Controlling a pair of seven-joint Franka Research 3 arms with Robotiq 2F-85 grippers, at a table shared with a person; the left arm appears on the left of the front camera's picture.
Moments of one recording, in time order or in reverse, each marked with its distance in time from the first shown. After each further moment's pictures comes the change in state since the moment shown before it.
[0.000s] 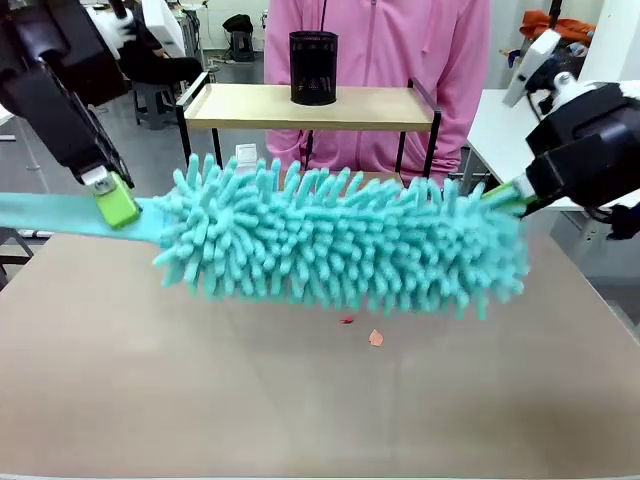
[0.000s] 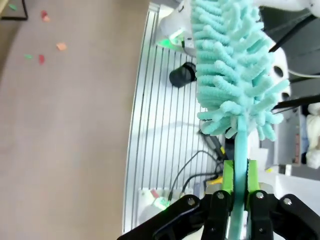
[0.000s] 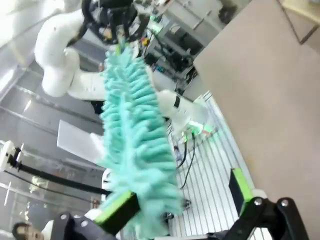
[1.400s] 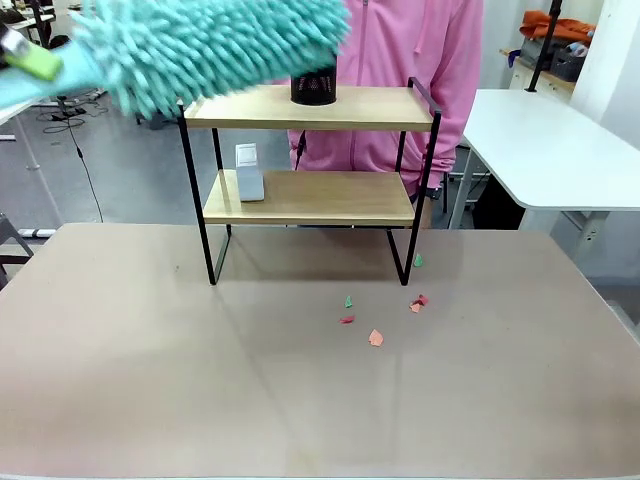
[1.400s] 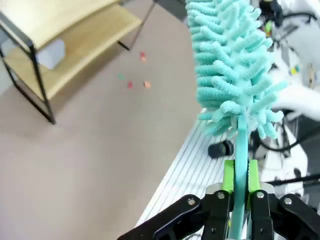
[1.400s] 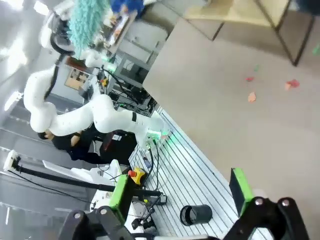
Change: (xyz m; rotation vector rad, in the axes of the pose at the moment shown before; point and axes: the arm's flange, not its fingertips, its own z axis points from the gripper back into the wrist) left arm -0.085 -0.012 0.103 0.186 -0.558 0.151; right arm -0.094 -0.023 0.198 -0.252 -0.213 -0.190
